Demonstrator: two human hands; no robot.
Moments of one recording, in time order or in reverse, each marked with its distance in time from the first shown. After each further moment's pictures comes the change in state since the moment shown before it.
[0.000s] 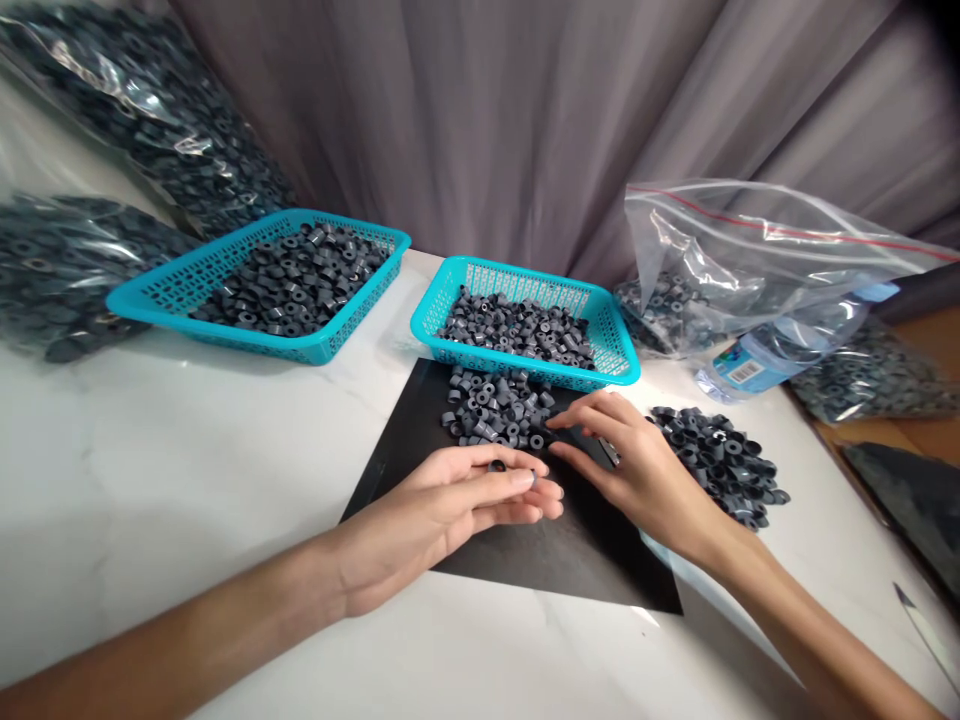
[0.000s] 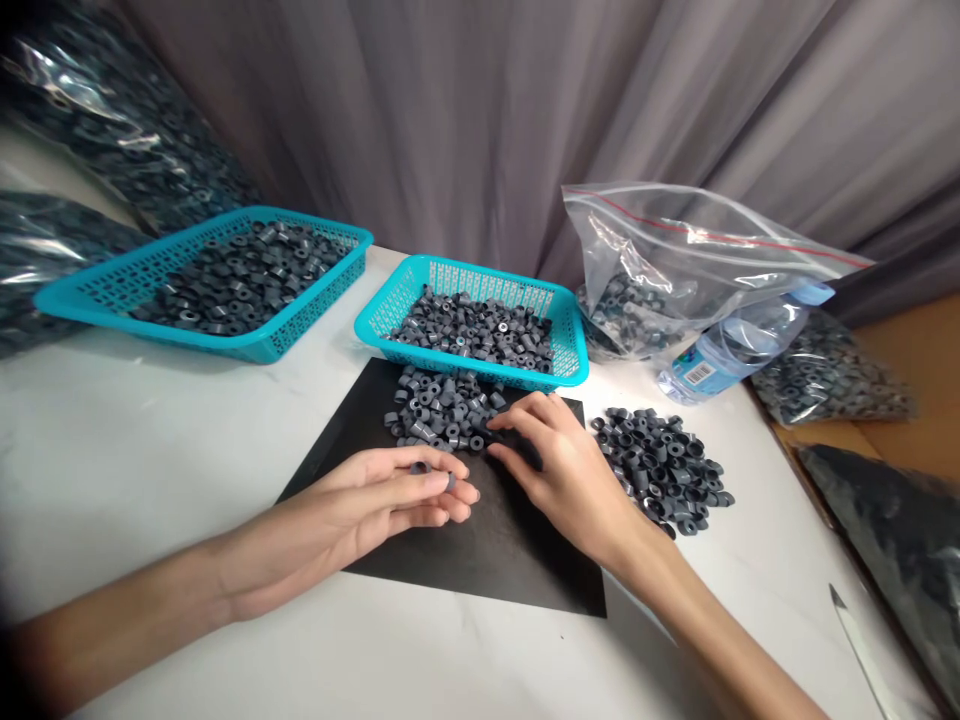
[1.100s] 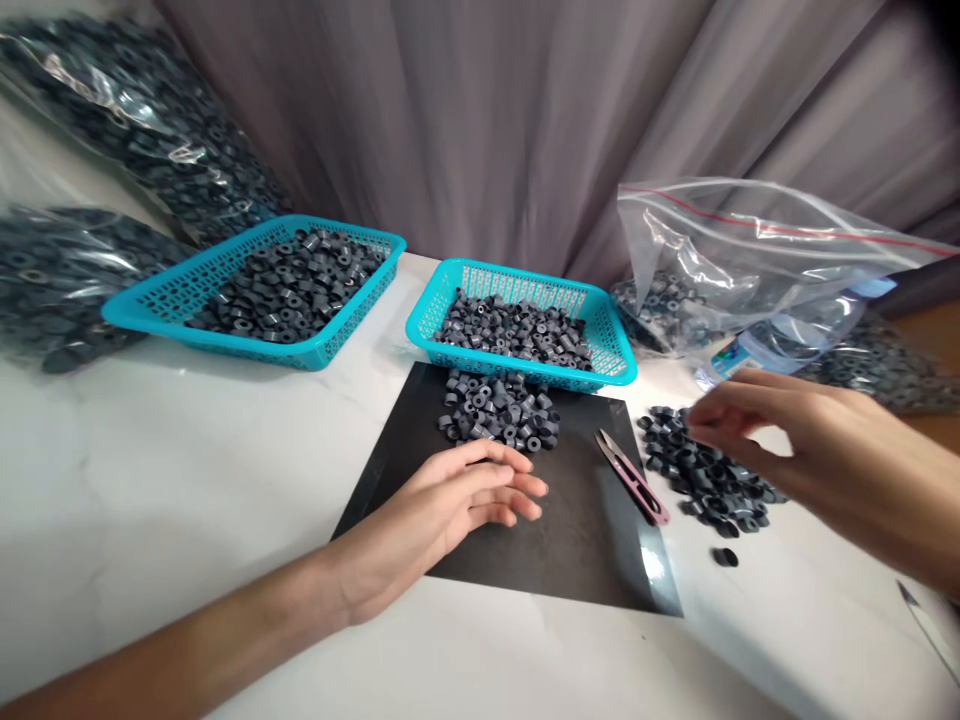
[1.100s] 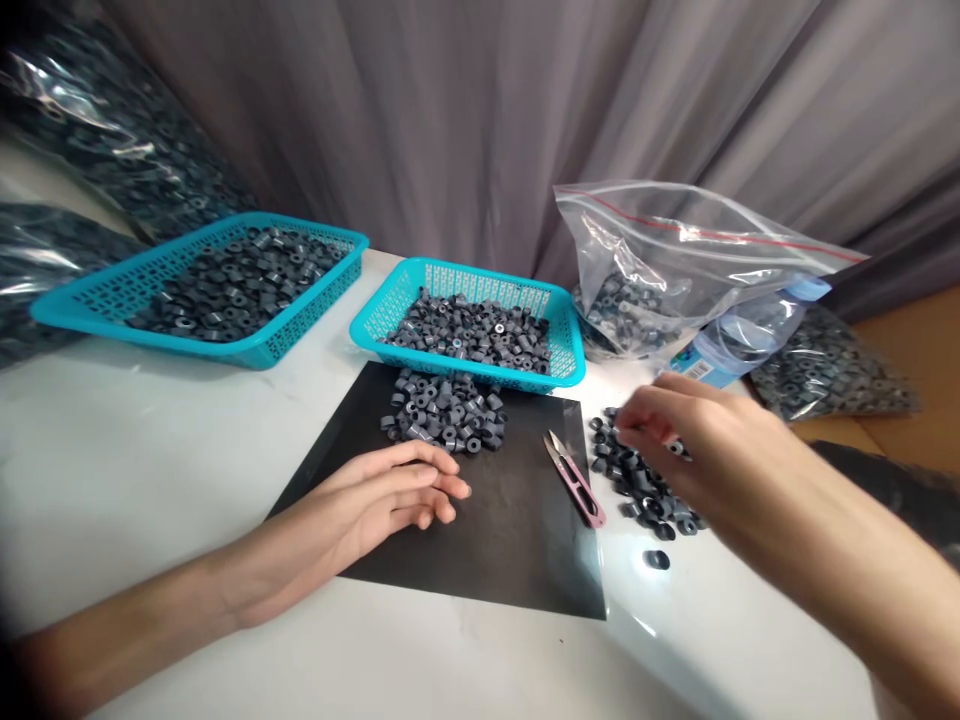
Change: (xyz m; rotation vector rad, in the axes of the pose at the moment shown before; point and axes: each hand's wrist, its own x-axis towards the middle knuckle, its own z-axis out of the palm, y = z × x) left_hand 0.004 -0.006 -0.004 0.073 0.061 0.053; right_hand -0.025 0.018 -0.106 -0.380 -0.115 0.136
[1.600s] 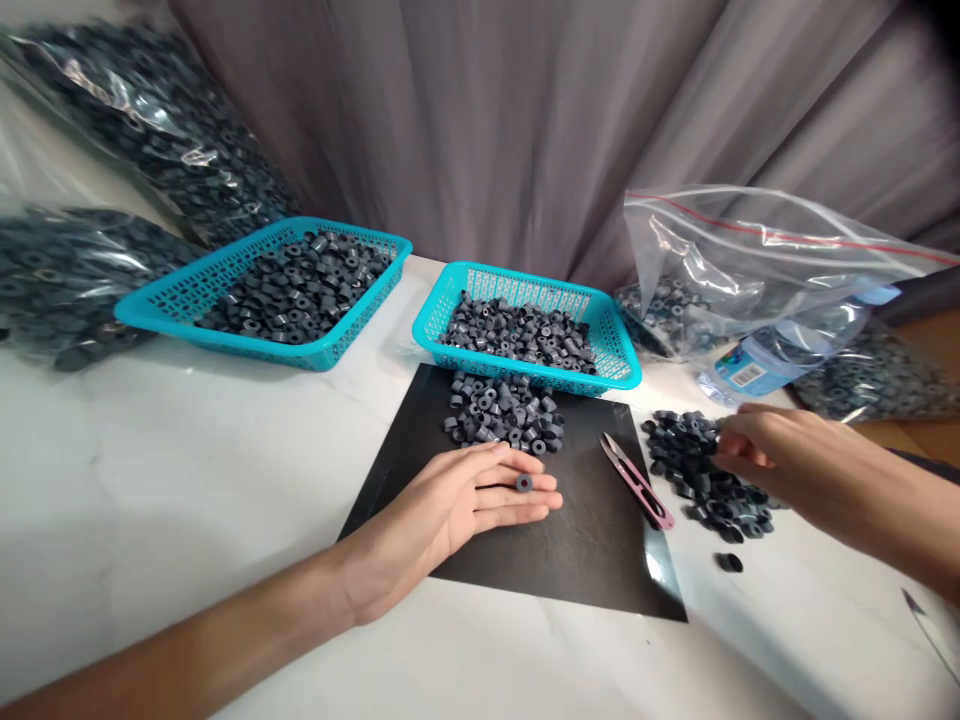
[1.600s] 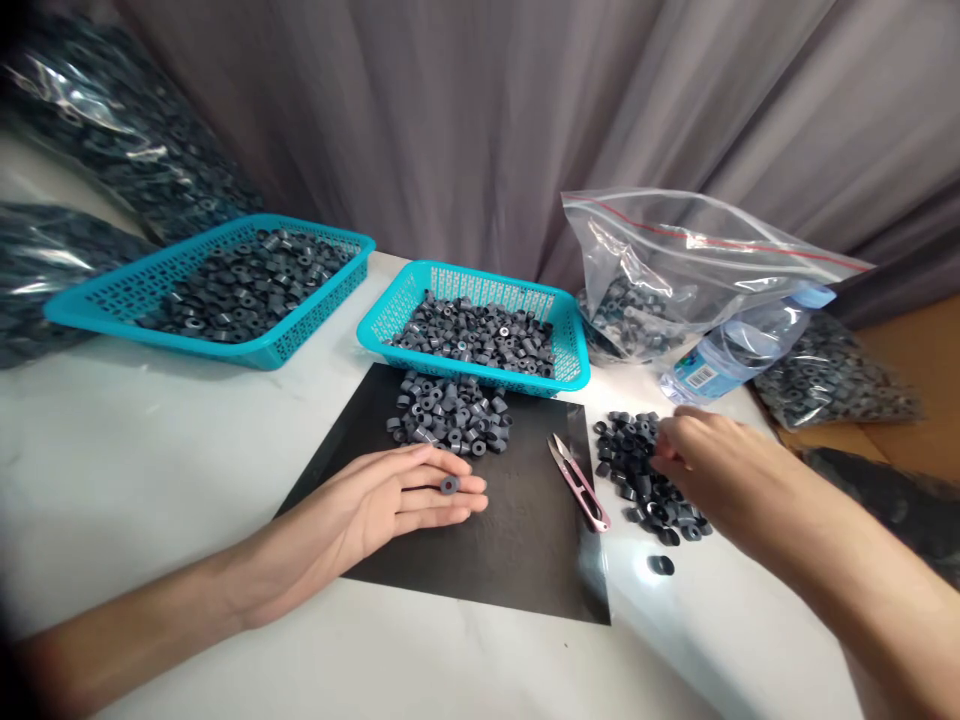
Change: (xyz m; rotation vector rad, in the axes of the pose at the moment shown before) left_hand 0.001 0.002 -0.001 -0.102 -0.092 0.027; right_hand -0.013 0.044 0.037 -0.184 -0.114 0.131
